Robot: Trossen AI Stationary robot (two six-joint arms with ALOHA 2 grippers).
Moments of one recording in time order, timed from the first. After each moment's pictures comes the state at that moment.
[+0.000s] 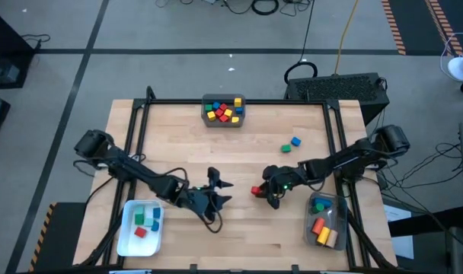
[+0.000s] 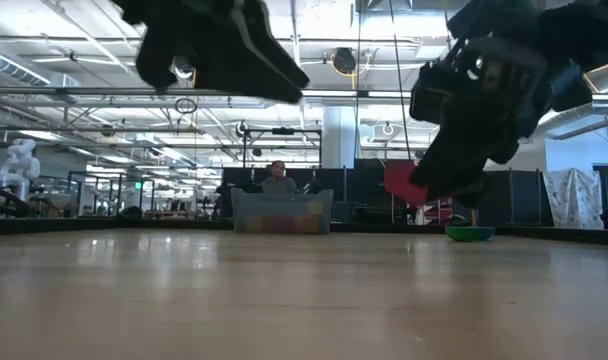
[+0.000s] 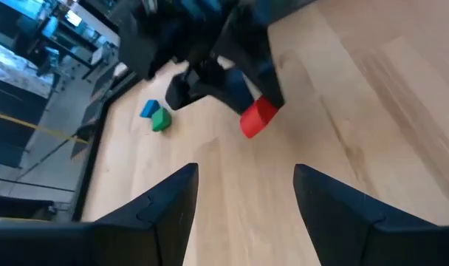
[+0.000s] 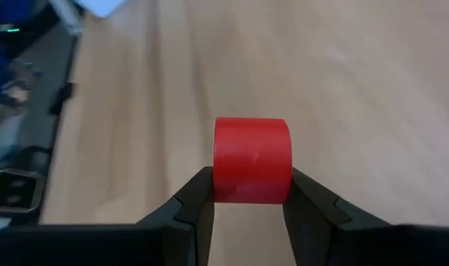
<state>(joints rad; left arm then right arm) -0.44 1.65 0.95 0.11 -0.59 0.35 0.20 1.51 0.53 0.35 -0.04 0.67</state>
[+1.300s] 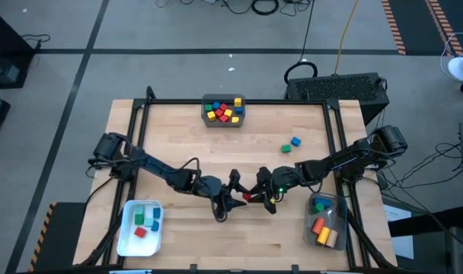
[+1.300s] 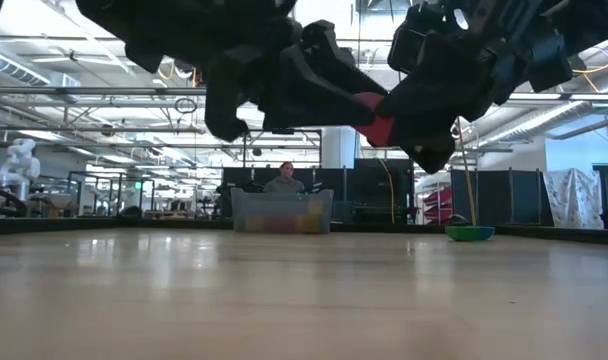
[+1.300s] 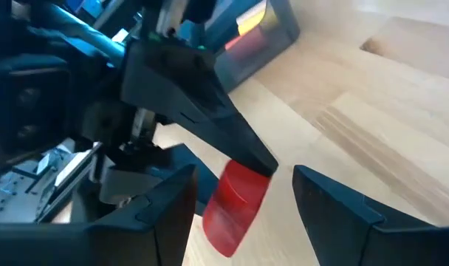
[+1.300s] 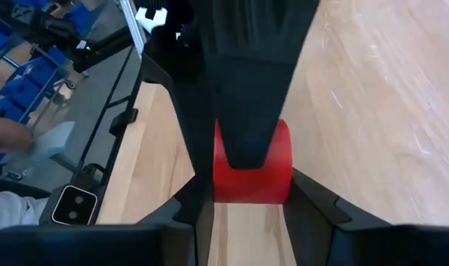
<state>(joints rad) -0.28 1.83 0.95 0.50 -0.11 0.67 0.23 1.54 0.63 0.44 -0.08 0.55</state>
